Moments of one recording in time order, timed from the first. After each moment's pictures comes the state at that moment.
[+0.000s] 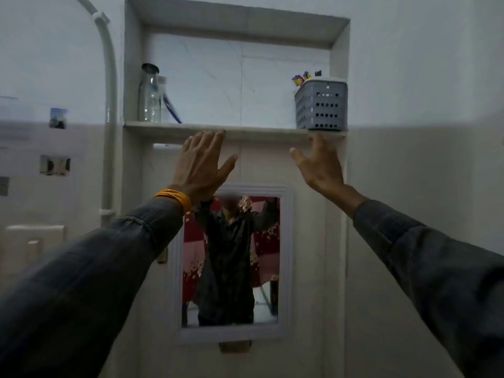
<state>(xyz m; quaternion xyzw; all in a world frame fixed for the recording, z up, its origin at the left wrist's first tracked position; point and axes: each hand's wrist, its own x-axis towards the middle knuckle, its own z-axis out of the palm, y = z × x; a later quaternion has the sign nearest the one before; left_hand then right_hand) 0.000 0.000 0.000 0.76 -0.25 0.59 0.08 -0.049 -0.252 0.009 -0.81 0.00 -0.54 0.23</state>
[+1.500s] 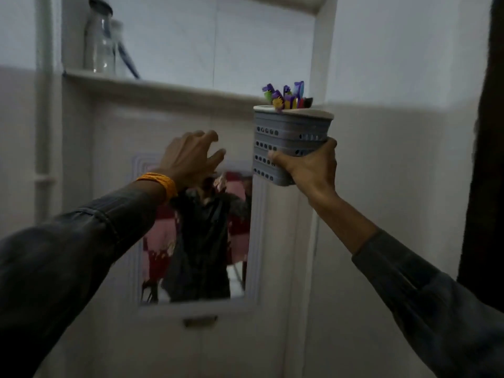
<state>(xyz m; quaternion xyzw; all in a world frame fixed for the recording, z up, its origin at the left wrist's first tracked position) 0.037 -0.048 -0.038 0.81 -0.30 0.49 0.13 -0.056 -0.278 -0.058 -0.70 0.00 -0.54 0.46</state>
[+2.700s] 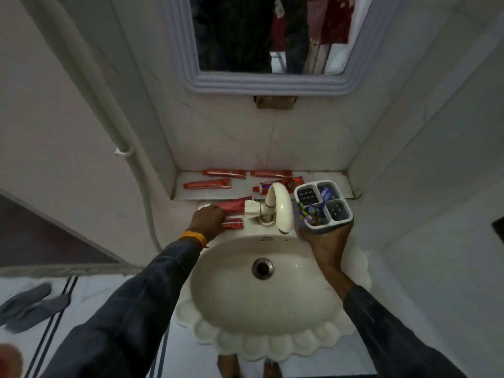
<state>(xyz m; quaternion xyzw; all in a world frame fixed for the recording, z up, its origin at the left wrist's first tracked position) 0.027 0.067 -0.635 0.97 -0.19 -0.14 0.07 -0.085 -0.209 -0.665 -0.74 0.24 -0.26 0.57</state>
